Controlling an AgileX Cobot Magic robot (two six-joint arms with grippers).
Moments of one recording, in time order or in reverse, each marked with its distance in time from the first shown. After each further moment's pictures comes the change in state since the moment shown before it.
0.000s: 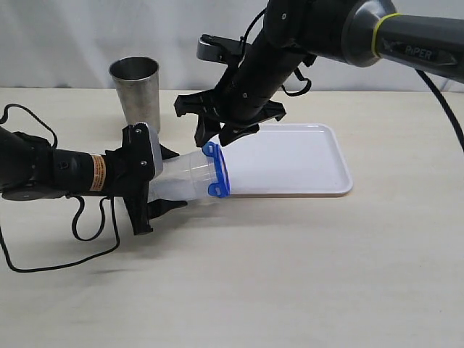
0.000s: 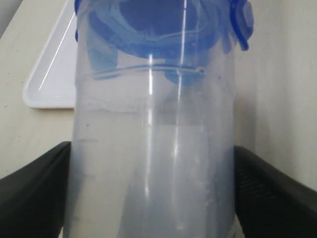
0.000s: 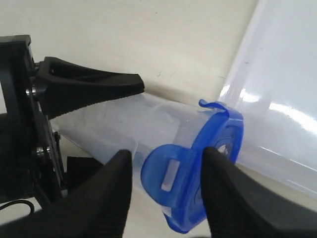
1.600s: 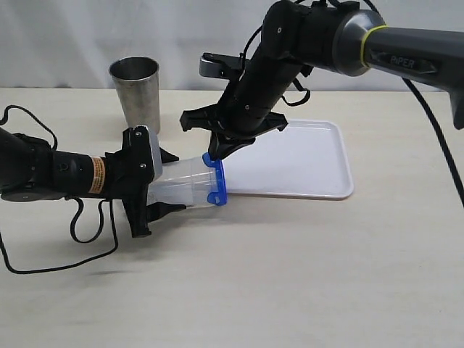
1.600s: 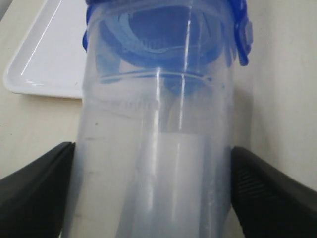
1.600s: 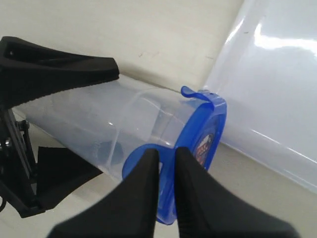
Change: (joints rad) left arm -0.002 0.000 0.000 0.018 -0.001 -0.008; right arm -0.004 0.062 -0.011 -0.020 0.048 -0.022
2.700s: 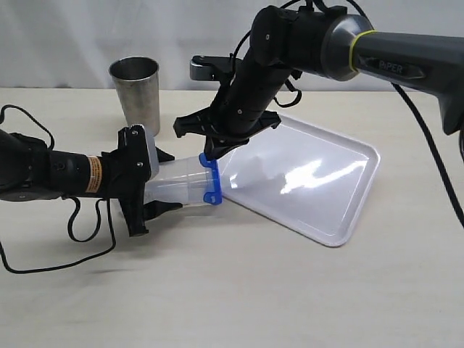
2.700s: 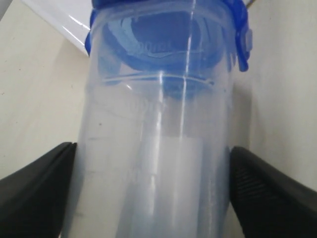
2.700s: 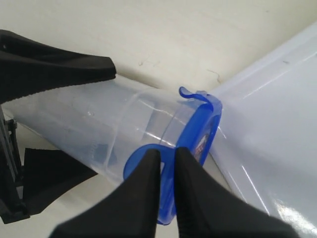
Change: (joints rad) left arm 0.011 0.000 0.002 -0.002 0.009 0.000; right arm 0.035 0.020 -0.006 -0.044 -0.040 -0.009
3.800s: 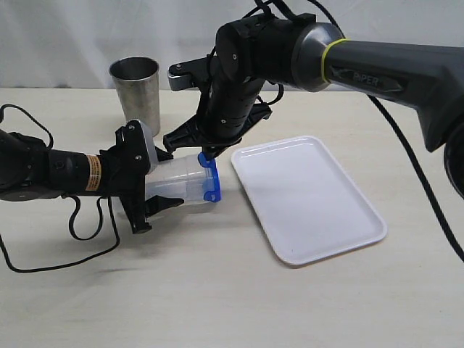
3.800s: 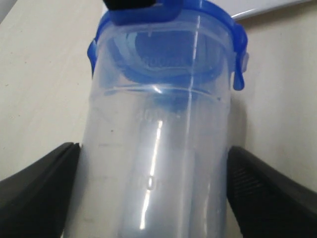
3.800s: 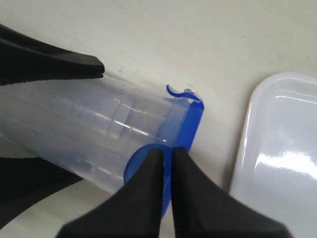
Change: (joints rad) left arm 0.001 0.000 0.000 -0.014 -0.014 -0.070; right arm 0.103 0.012 -0.006 -0.277 -0.035 0.114
